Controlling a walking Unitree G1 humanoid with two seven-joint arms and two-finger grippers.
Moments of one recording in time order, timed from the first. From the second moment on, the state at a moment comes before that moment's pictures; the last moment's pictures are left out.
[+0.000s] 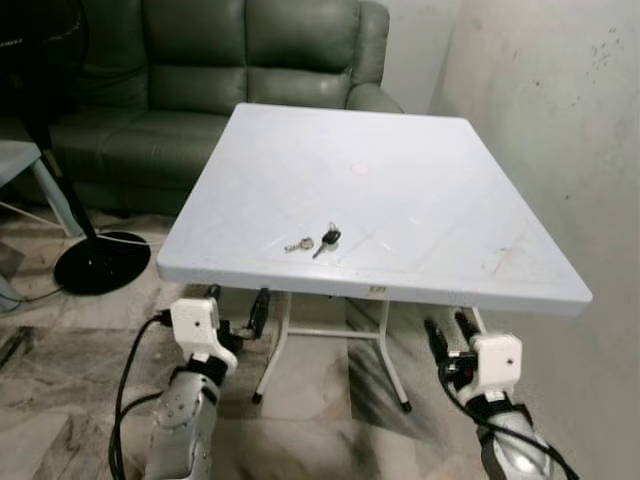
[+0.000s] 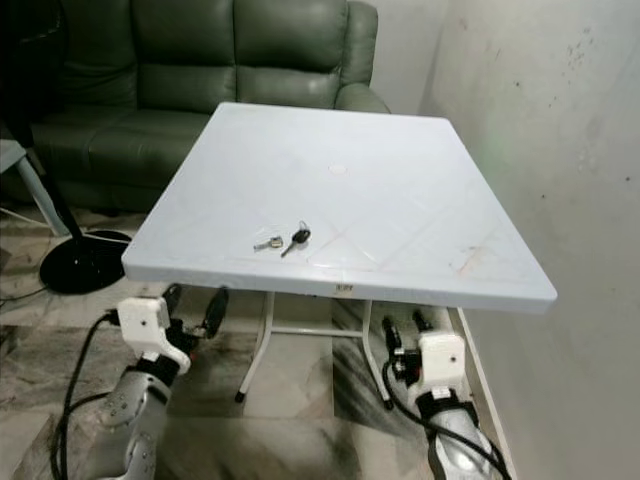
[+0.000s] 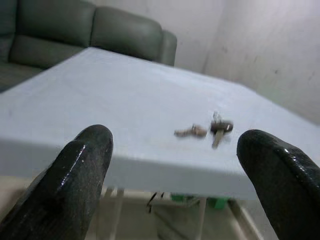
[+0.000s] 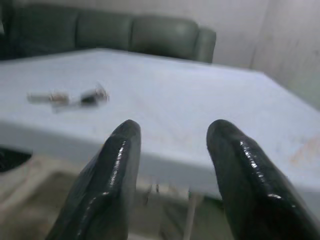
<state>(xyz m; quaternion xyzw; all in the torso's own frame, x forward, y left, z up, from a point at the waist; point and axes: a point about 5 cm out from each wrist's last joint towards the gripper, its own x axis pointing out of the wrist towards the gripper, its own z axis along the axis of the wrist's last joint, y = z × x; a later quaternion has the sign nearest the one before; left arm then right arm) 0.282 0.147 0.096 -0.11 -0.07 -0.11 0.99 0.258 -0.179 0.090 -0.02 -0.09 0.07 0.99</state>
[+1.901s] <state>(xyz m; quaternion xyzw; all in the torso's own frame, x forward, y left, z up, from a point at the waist) 0.250 0.152 0.114 -0.13 -0.04 -0.11 0.98 0.235 -0.166 0.128 0.00 -0.10 0.11 0.99</state>
